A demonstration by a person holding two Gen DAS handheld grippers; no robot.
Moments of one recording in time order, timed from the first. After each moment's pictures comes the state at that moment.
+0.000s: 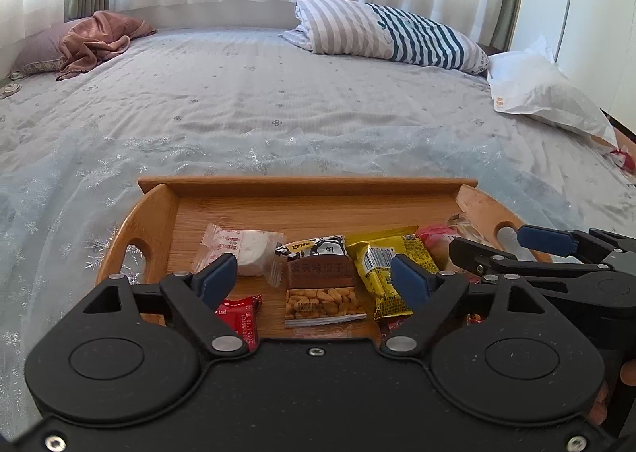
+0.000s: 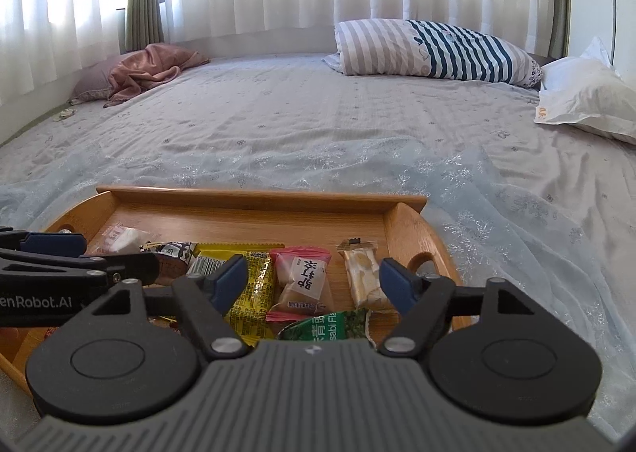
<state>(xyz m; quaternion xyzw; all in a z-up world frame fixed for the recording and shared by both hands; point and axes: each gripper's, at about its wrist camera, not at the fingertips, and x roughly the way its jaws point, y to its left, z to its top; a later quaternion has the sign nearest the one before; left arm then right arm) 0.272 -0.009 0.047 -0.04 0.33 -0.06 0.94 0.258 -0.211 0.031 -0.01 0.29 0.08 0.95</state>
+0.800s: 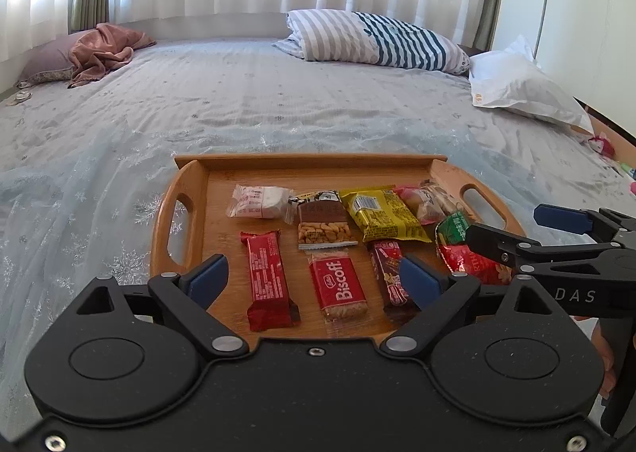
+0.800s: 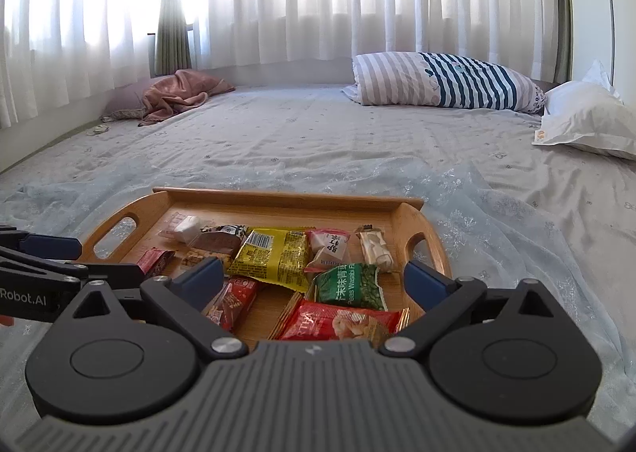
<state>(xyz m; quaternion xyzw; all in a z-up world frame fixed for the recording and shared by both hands) 0.173 0.007 0.067 -0.03 0.32 -0.07 0.94 0.171 -0.217 0.050 -0.01 0.24 0.11 0.96</state>
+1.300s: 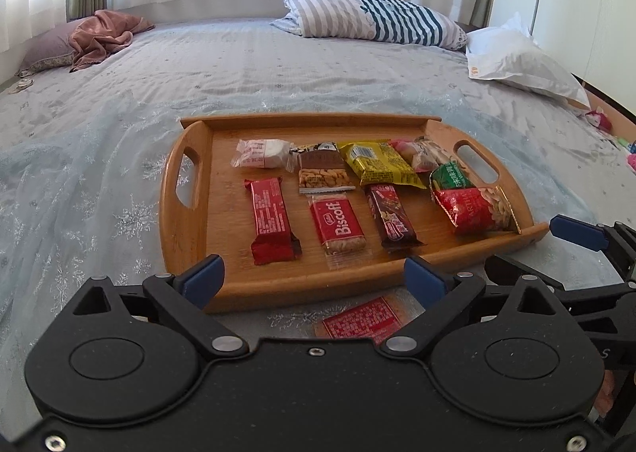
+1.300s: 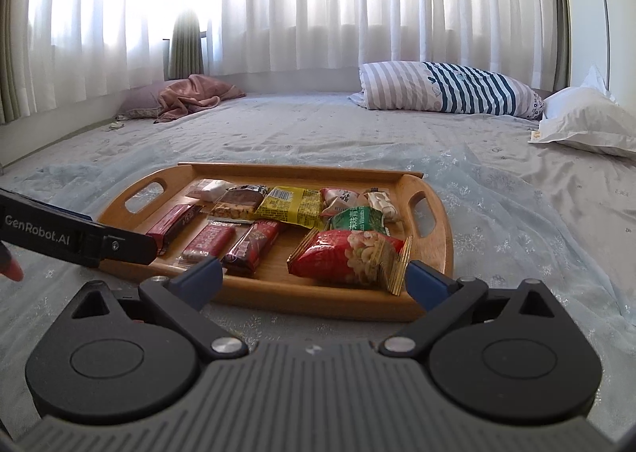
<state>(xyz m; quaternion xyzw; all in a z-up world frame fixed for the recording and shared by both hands) 0.139 0.007 0.051 -0.02 0.35 -0.07 0.93 0.102 -0.220 0.020 -0.02 0.22 0.12 0.97</state>
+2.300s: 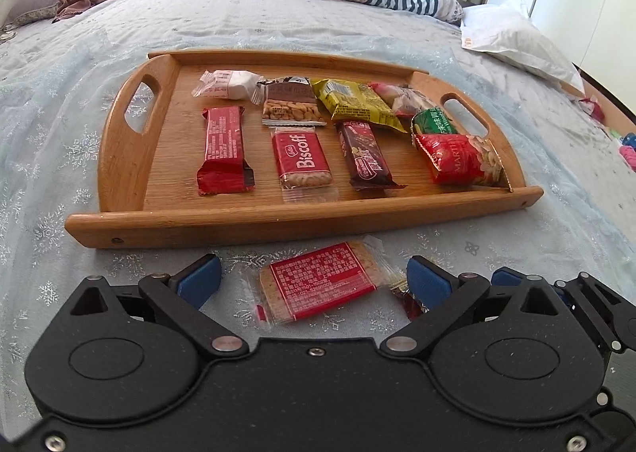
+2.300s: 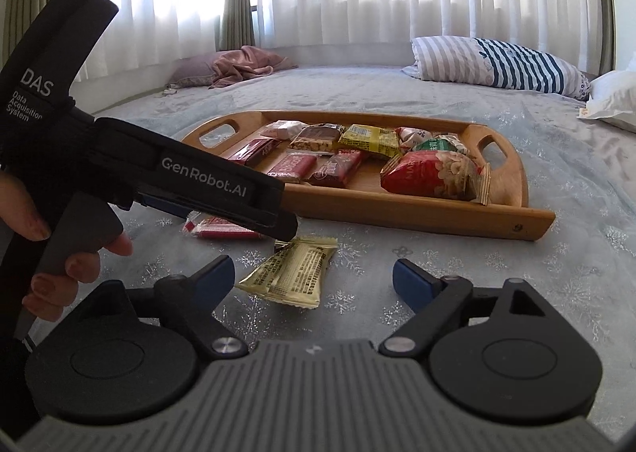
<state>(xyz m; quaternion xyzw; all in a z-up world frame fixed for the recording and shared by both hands) 0.143 -0.015 0.010 -0.05 0.40 -0.09 0.91 0.067 -0.192 -0.018 -0.01 0.25 0.19 0.95</state>
